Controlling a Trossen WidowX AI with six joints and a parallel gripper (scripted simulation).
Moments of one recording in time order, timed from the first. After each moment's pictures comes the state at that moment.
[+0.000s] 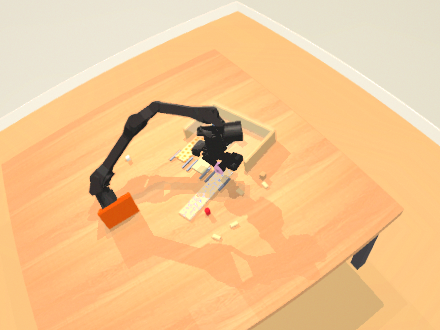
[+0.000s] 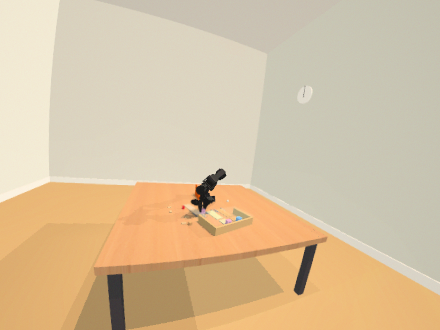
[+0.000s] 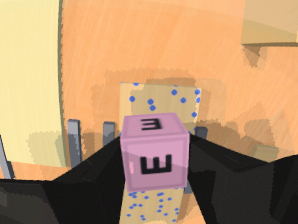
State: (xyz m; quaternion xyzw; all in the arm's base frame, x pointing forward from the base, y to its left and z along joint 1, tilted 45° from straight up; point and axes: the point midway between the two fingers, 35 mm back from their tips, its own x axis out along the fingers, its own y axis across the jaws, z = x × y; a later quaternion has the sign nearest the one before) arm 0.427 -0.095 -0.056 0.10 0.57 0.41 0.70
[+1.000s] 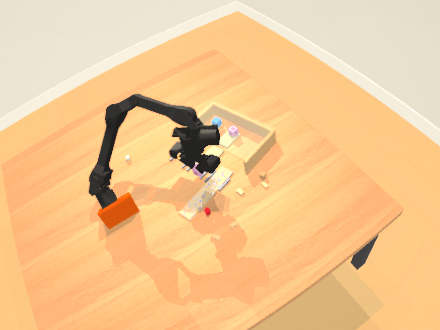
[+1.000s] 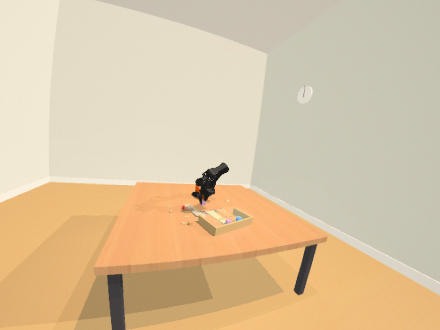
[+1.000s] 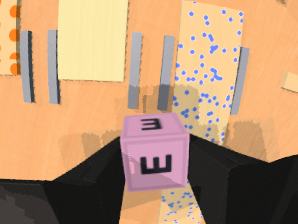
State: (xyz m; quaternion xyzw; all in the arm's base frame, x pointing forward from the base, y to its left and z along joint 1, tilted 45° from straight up) arm 0.350 -0.102 -0.024 0.11 0.57 0.40 0.70
